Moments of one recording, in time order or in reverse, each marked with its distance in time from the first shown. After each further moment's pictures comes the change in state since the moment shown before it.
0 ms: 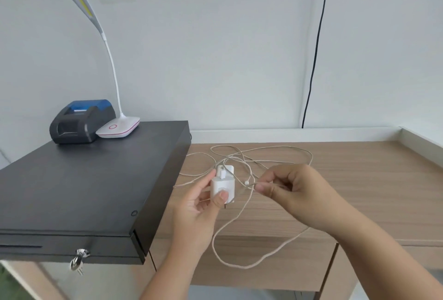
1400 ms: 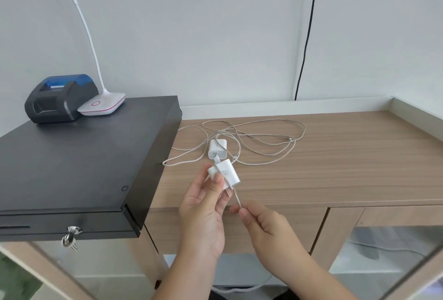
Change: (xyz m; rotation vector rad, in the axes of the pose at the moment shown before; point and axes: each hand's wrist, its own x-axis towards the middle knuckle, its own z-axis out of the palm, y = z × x) left_hand -0.033 -0.008 0.024 -0.636 0.197 -0.395; right_hand -0.070 0.031 0.103 0.107 0.054 0.266
